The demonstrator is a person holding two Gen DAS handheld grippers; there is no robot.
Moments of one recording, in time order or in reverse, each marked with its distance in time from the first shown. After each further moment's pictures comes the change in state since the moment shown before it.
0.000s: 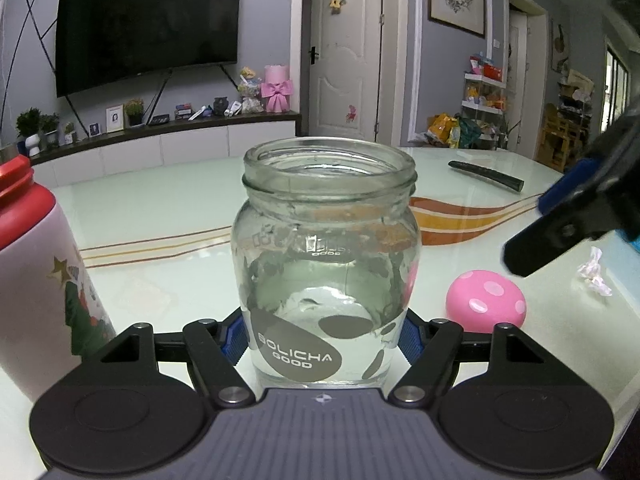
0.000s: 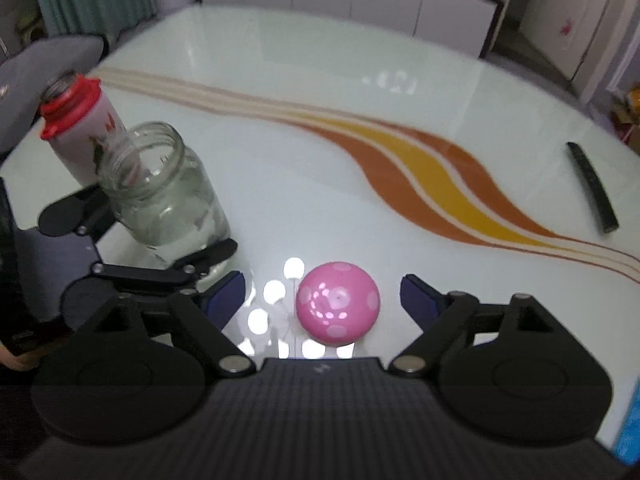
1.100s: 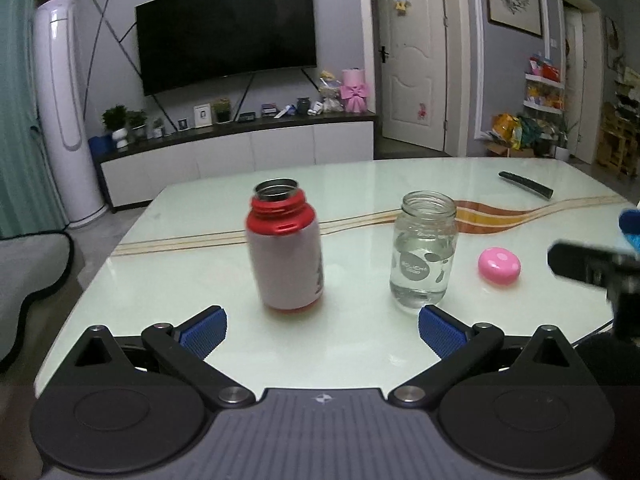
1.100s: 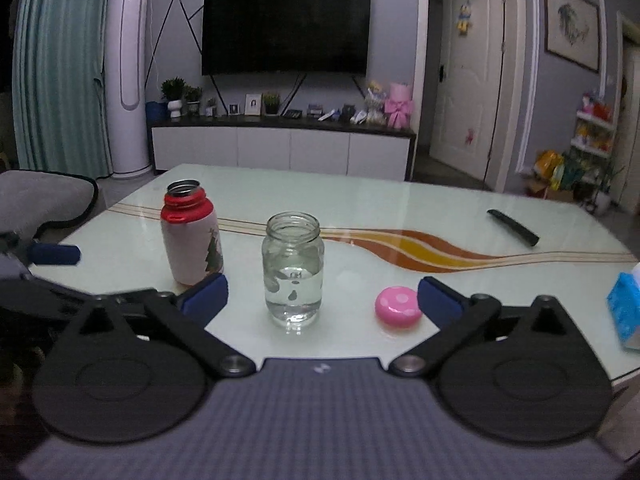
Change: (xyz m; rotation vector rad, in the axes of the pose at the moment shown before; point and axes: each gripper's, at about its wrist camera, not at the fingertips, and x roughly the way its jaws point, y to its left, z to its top) left arm -0.231 0.040 0.001 -0.054 0.020 0.230; right arm -0.114 0.155 -0.114 0.125 -0.506 -0.201
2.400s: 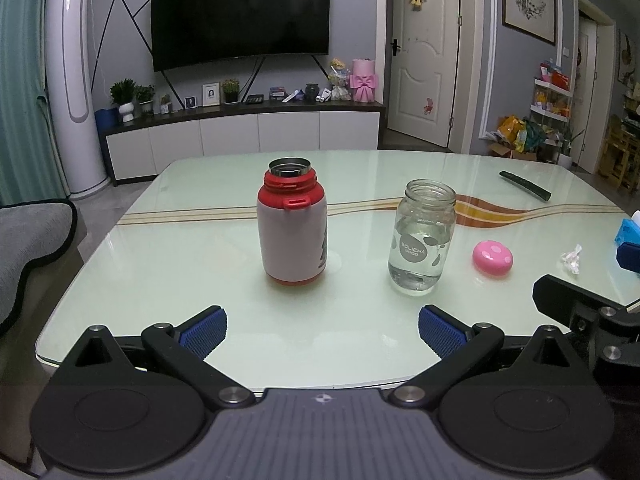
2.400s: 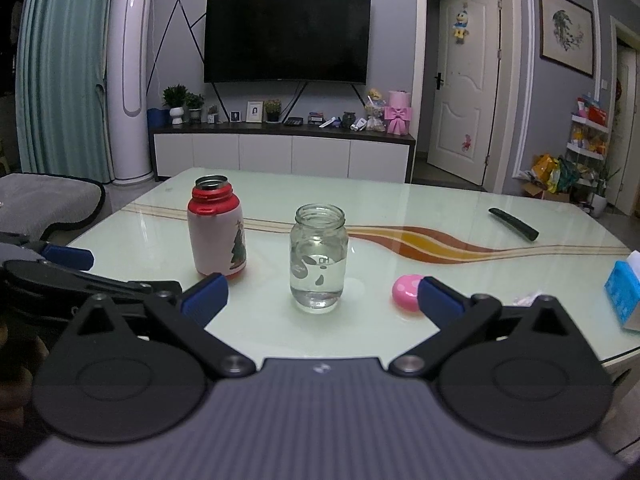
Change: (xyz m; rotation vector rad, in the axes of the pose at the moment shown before) left arm -0.003 0.002 -0.014 -0.055 0.055 -0.022; right arm -0.016 0.028 -0.012 0.024 -0.026 -0.021
